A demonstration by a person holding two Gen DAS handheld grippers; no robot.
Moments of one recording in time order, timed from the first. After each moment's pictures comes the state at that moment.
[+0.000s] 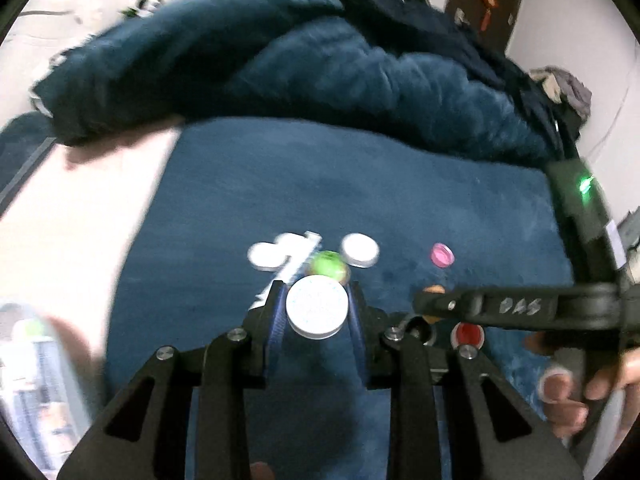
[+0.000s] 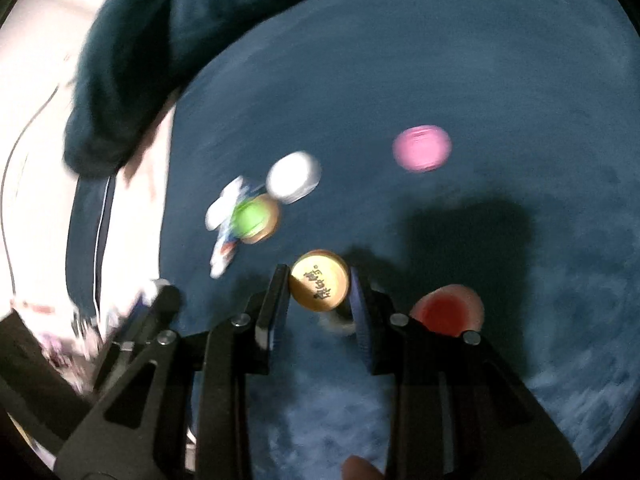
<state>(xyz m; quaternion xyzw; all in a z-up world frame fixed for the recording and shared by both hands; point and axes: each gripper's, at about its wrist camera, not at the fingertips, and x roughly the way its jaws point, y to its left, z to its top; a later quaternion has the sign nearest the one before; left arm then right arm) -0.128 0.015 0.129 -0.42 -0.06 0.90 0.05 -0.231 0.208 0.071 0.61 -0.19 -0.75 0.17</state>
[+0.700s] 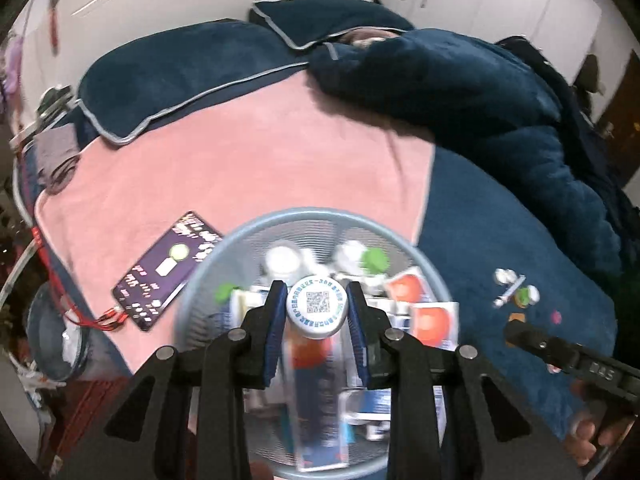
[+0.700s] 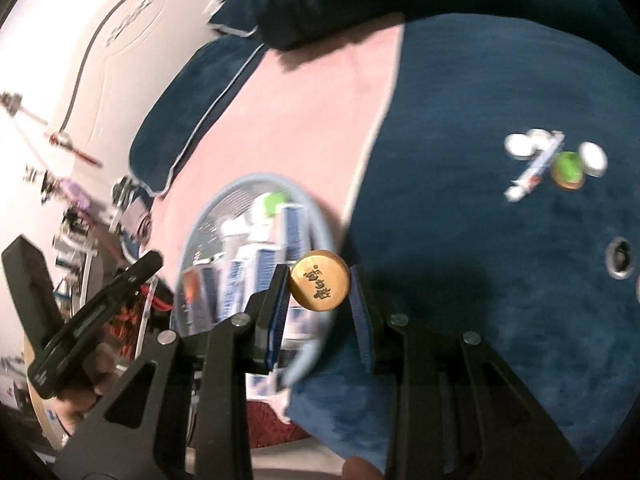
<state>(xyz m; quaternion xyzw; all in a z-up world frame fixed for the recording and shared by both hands) 0.019 -0.274 0.163 -0.43 -0.21 0.86 -0.20 -0.125 -0.020 0.137 0.57 -0.08 -0.73 0.37</state>
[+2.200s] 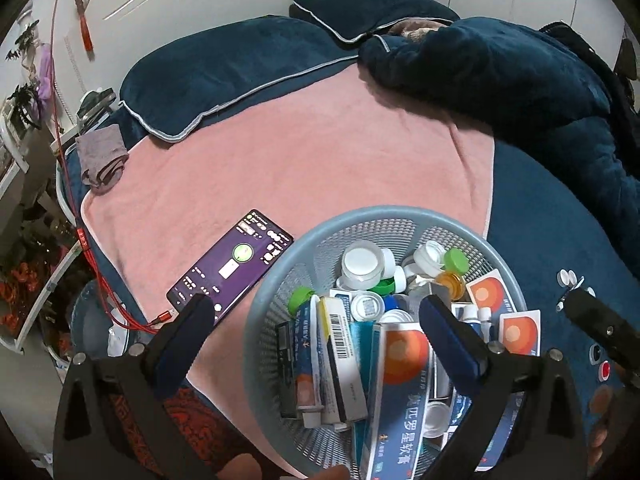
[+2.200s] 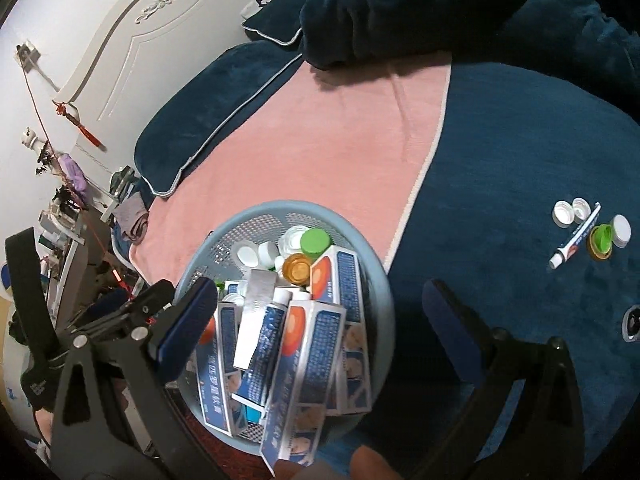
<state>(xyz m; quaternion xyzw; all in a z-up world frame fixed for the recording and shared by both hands) 0.021 -0.294 0.150 -0.45 -0.16 0.83 -0.28 -0.119 -0.060 0.144 0.51 -0.03 -0.78 0.38</state>
